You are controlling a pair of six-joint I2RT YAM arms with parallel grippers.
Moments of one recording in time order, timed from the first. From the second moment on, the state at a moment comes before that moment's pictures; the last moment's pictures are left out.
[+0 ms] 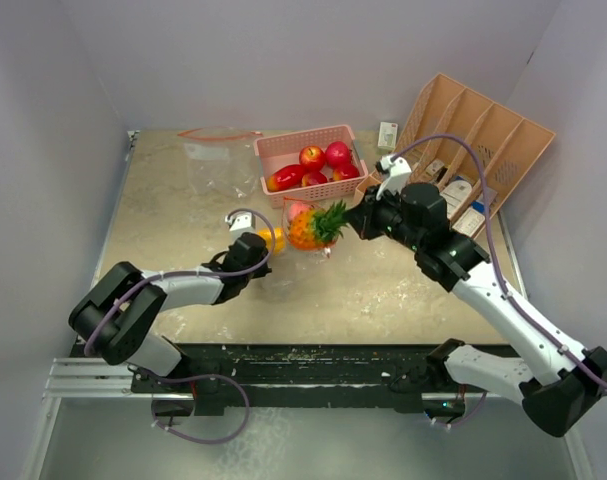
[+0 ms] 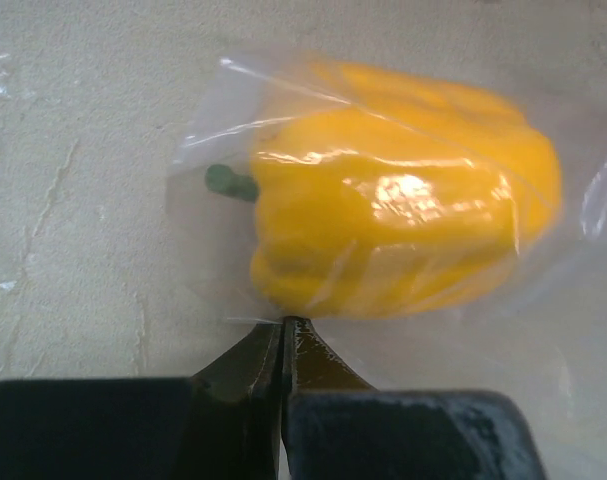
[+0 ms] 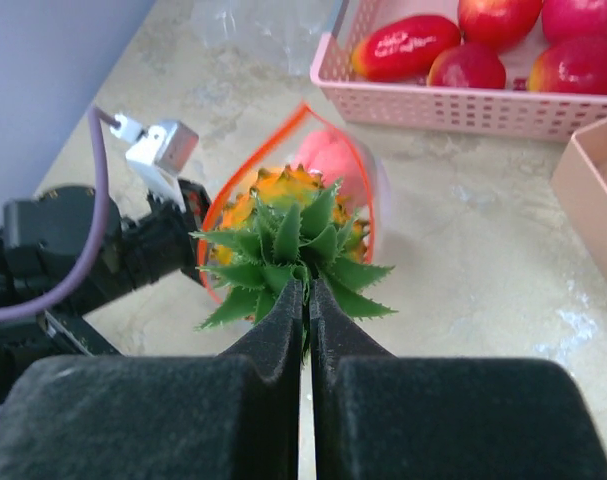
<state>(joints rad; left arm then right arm) -0.65 1.49 0.55 0.22 -0.36 -0.70 0.60 1.02 1.00 -0.31 -0.05 0.34</state>
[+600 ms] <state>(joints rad) -0.65 1.44 0.54 0.19 -0.38 -0.70 0.35 1.49 1.46 -0.27 -0.23 0.33</state>
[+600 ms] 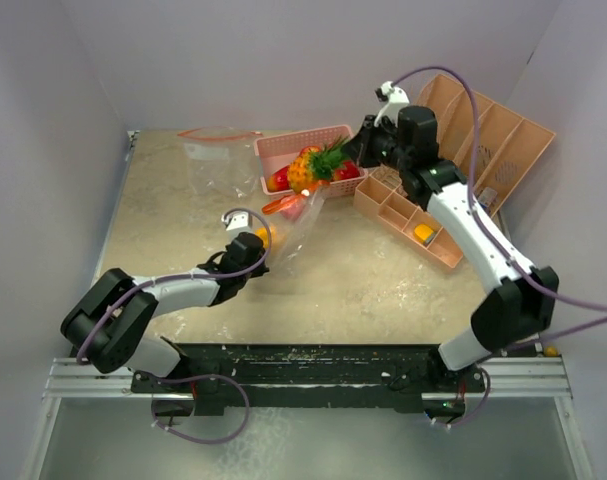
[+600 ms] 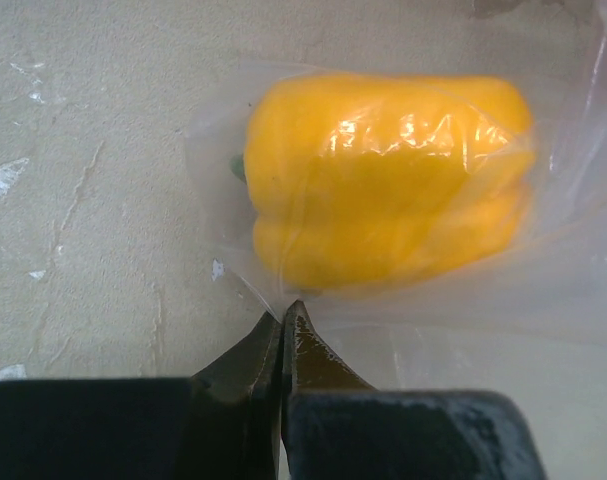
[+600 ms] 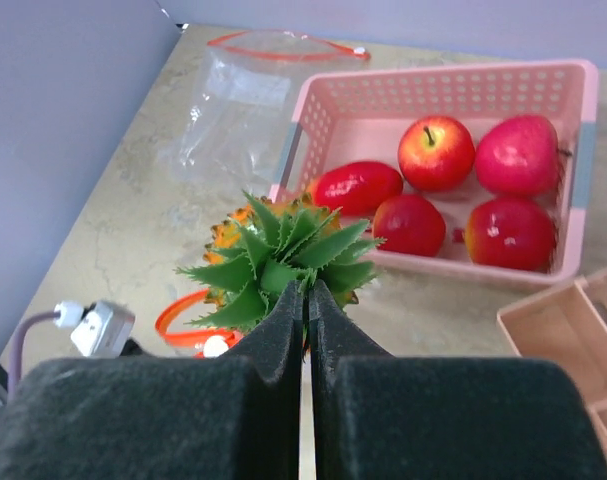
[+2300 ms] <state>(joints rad) -0.65 1.45 0.56 0.09 -0.32 -0.64 0.39 1.51 1.48 0.18 -0.34 0.35</state>
